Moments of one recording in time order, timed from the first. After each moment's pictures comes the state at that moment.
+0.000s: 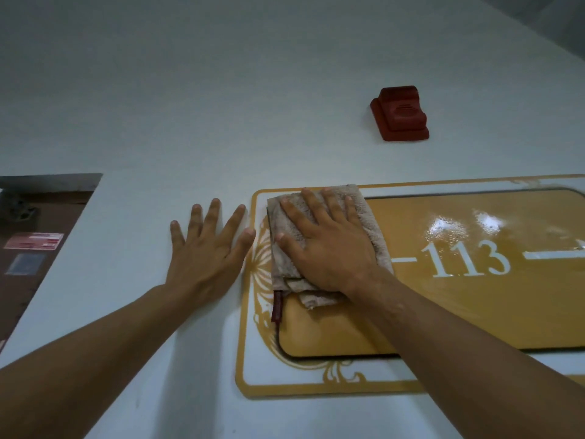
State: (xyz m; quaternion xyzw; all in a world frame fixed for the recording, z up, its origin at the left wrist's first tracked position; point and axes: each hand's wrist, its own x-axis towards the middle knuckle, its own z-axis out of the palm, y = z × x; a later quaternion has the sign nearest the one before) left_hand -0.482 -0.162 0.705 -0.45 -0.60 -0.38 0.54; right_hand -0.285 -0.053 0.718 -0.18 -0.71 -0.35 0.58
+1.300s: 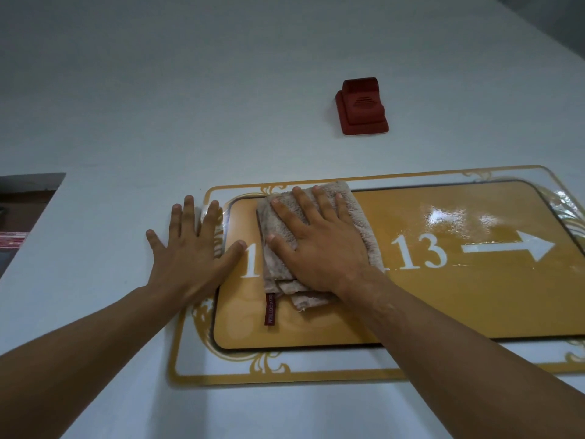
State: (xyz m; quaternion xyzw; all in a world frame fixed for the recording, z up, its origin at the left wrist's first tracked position) left_hand -0.422 -0.135 0.695 -0.41 -0.63 -0.39 0.54; right_hand -0.221 -0.012 0.709 -0.17 -0.71 -0.36 0.57
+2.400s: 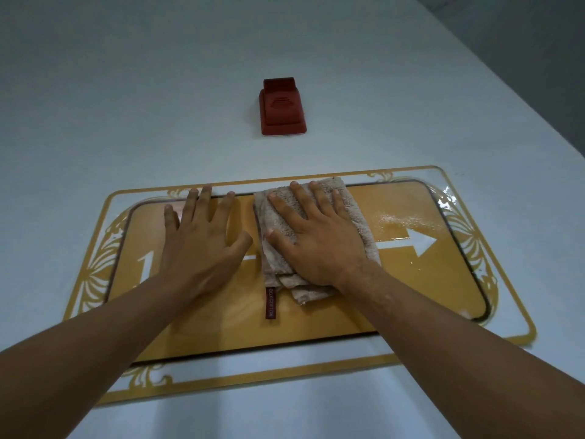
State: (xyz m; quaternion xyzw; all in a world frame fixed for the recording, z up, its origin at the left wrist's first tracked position) left_hand -0.279 -0.057 0.711 -0.46 -0.57 -0.36 0.58; right_hand -0.099 0.061 0.707 -0.20 -0.70 -0.35 0.59
